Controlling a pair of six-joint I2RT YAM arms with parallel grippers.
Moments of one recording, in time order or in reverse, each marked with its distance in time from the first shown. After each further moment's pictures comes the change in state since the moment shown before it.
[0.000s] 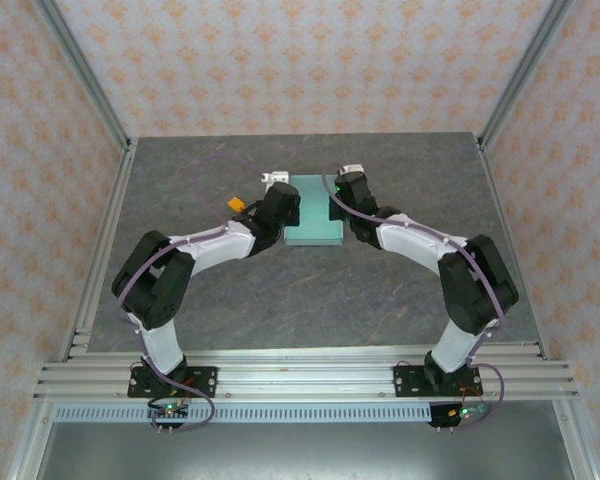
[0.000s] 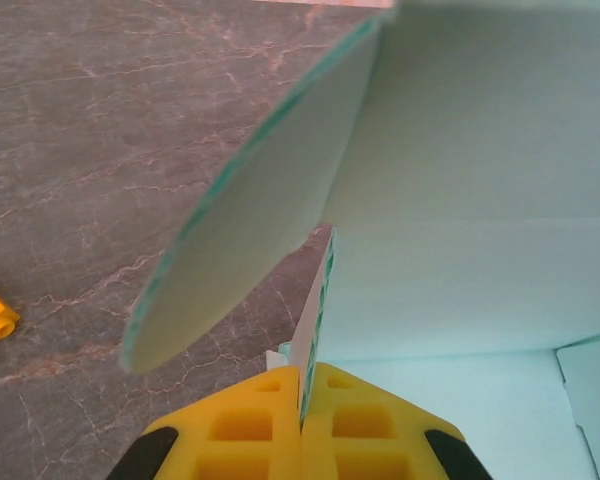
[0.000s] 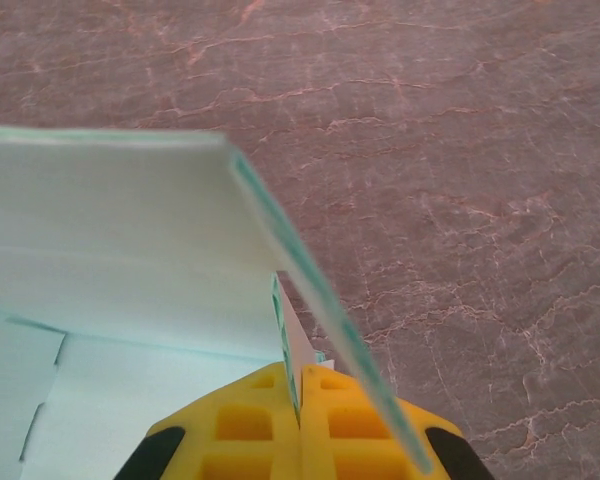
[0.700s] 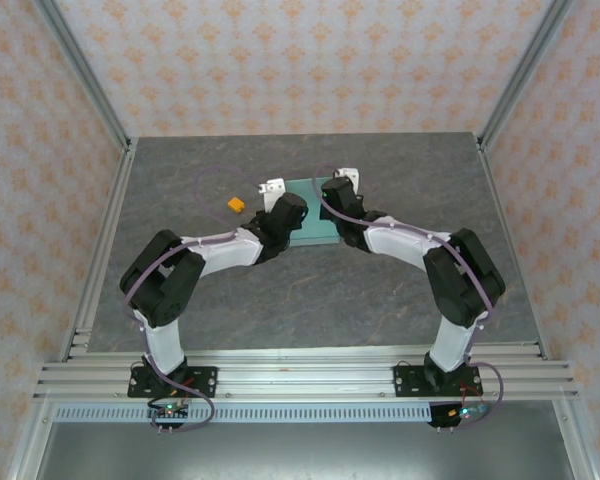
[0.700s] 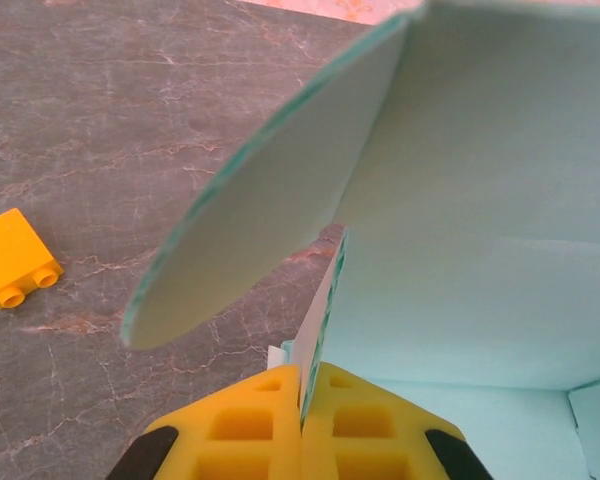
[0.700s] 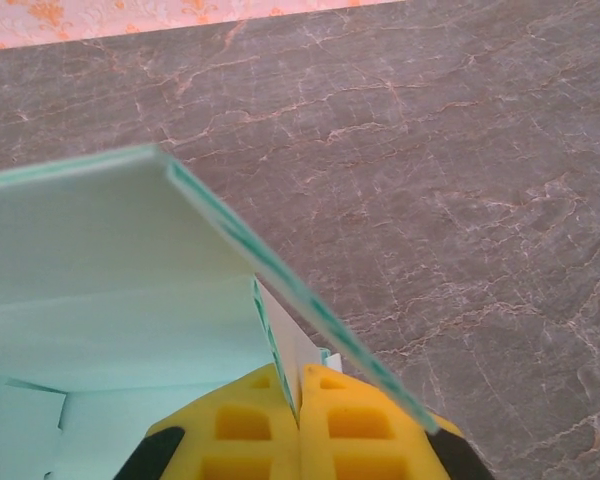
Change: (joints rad) left arm -0.046 0.033 -0.047 0.063 -0.190 -0.156; right arm 0.051 0.066 0.009 0.082 0.101 0.129
